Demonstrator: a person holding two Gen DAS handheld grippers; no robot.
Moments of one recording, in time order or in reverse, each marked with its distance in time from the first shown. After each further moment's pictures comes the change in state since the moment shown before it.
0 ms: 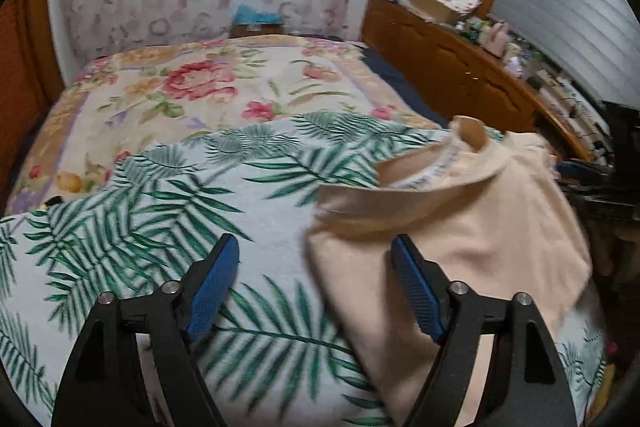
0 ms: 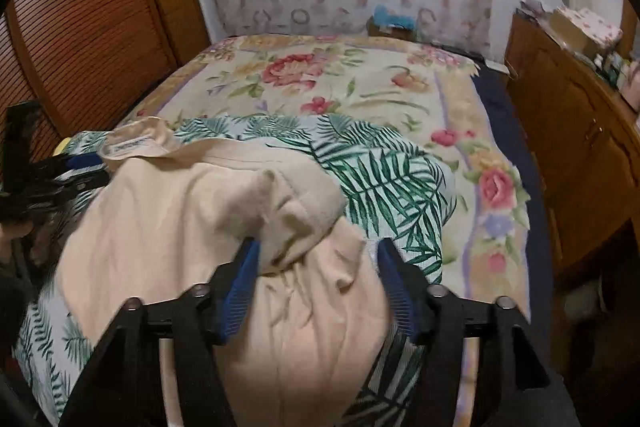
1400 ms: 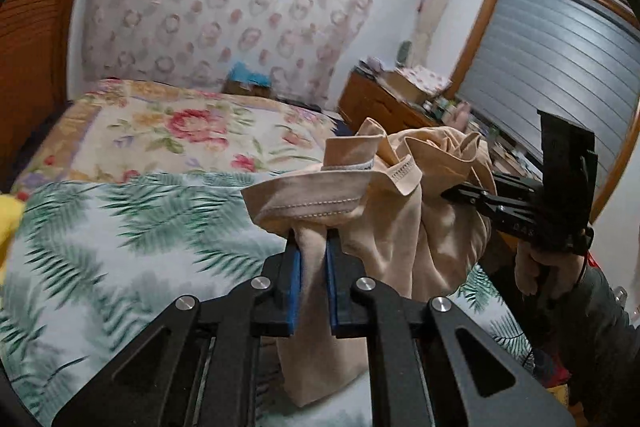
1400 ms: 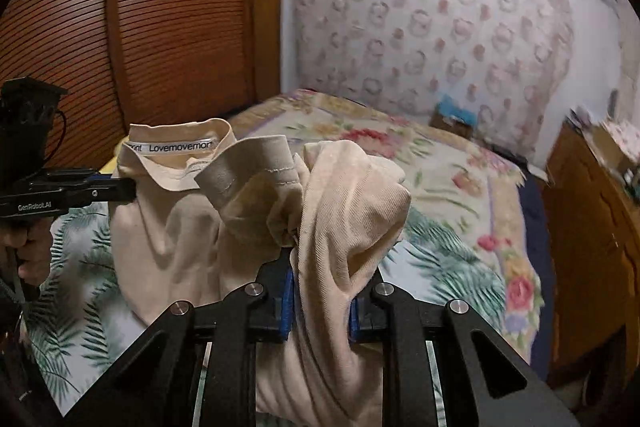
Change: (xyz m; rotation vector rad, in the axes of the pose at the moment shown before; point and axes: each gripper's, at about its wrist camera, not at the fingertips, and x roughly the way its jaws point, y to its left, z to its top) left arm -0.162 0.022 -0.057 -0.134 -0.270 -0.105; right arm -0.070 0.084 0.028 -0.319 -0.247 0.134
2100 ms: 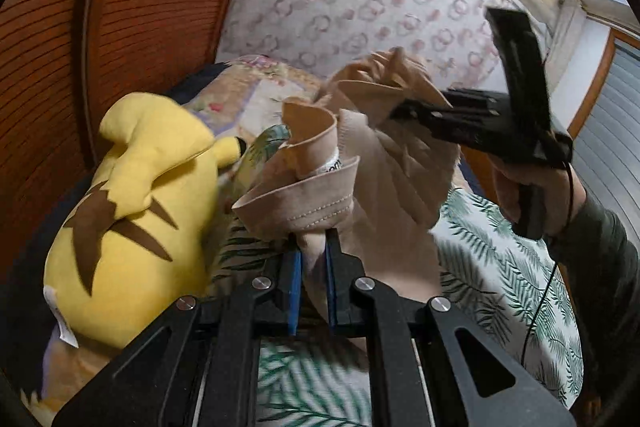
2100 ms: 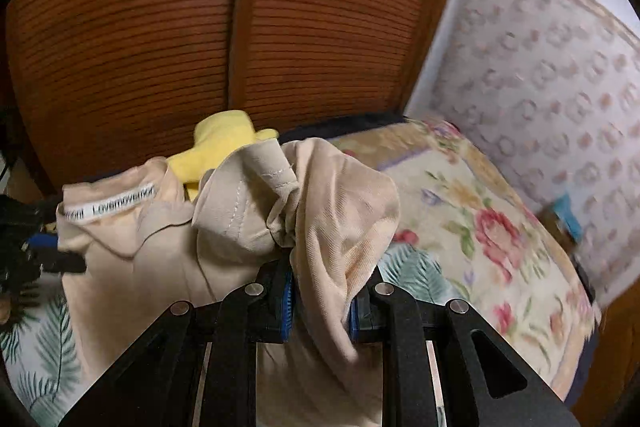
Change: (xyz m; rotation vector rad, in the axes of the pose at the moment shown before) left arm -0.077 0.180 -0.072 -0.284 -0.056 0.344; right arm 0.240 0.166 0.118 -0.430 0.070 0.271
